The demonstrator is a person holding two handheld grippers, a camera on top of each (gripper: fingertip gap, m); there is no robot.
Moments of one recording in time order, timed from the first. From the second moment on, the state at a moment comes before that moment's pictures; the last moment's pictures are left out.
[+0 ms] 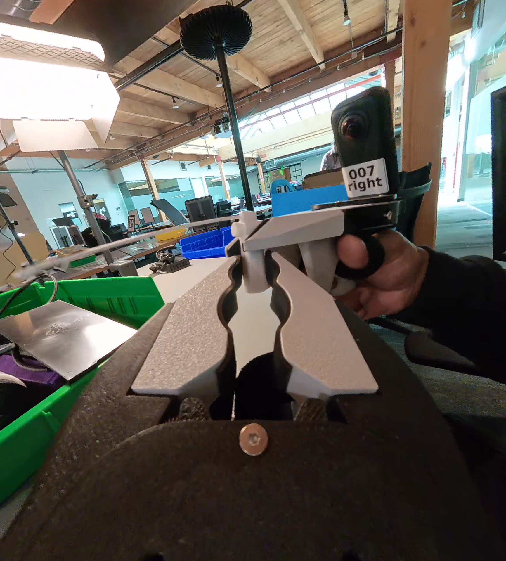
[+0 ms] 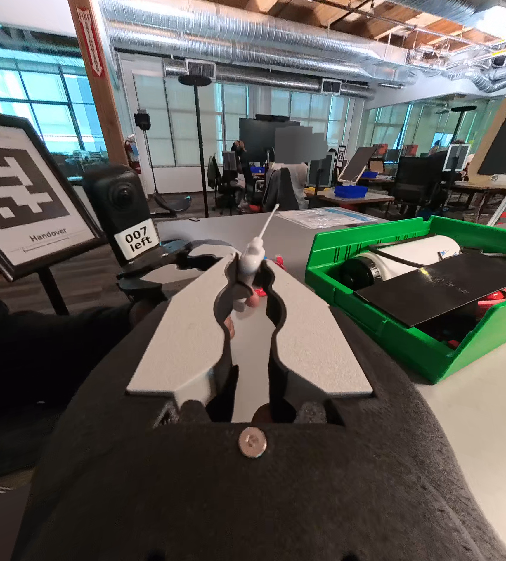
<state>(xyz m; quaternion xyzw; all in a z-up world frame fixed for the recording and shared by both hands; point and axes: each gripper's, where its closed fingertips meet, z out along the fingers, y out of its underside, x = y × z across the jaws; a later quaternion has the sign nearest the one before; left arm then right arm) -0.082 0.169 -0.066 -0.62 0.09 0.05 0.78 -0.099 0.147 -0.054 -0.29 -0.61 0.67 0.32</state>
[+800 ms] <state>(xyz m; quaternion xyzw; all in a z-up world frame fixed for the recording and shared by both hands) -0.083 0.153 -0.051 -0.58 0.03 -0.16 0.80 -0.101 0.149 -0.036 -0.28 -0.48 0.78 0.30</state>
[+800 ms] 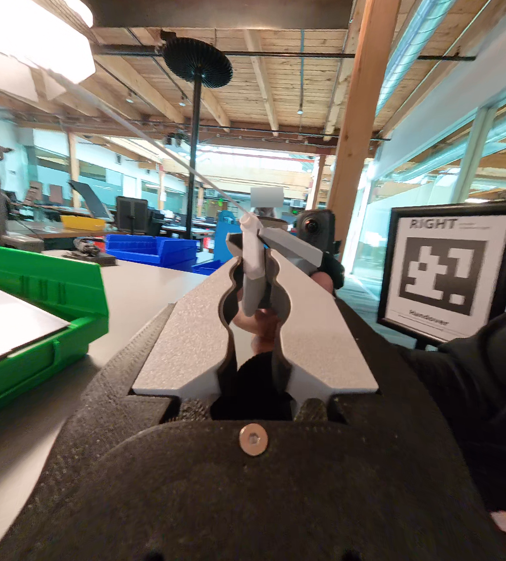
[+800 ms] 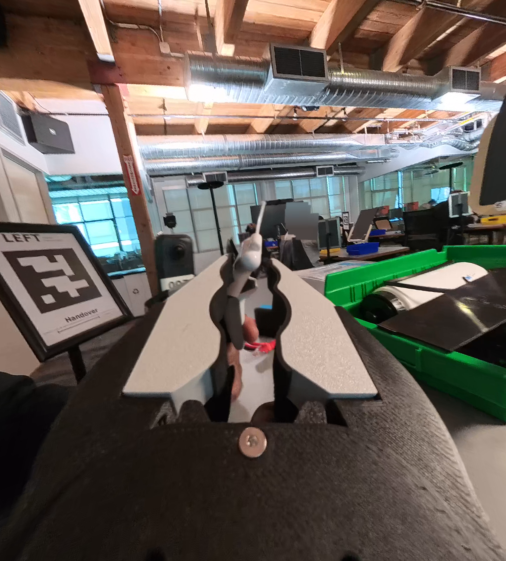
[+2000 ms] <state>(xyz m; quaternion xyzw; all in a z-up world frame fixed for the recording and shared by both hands) -0.086 0.170 -0.066 -0.59 0.10 0.22 0.77 -0.103 0.171 -0.041 -0.30 -0.48 0.78 0.27</state>
